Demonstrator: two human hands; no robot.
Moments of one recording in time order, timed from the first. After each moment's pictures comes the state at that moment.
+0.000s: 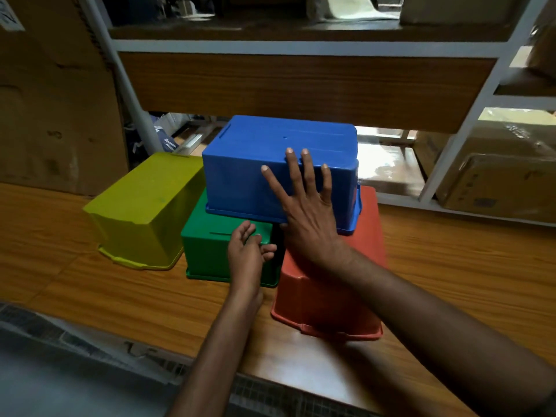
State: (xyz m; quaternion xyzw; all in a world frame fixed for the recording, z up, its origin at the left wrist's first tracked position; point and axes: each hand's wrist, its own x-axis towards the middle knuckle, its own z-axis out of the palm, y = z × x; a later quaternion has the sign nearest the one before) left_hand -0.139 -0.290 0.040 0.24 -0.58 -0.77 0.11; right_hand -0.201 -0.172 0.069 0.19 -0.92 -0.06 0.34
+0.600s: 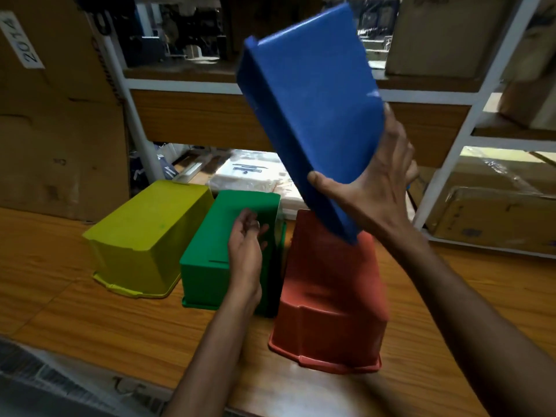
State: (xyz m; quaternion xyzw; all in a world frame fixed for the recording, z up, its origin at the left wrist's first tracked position) left_hand -0.160 -0.290 0.094 0.14 -0.60 -0.77 0.16; right_hand -0.184 -0.104 0.200 0.05 -0.87 0.32 0.38
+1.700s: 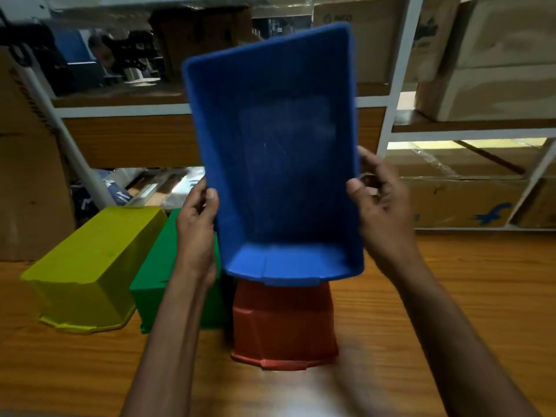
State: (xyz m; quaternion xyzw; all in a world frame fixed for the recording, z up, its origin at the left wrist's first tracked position) left_hand -0.152 -0.259 0.170 -0.06 -0.59 -0.78 0.18; right_hand -0.106 -0.015 0.197 0.07 -0.75 0.58 0.31
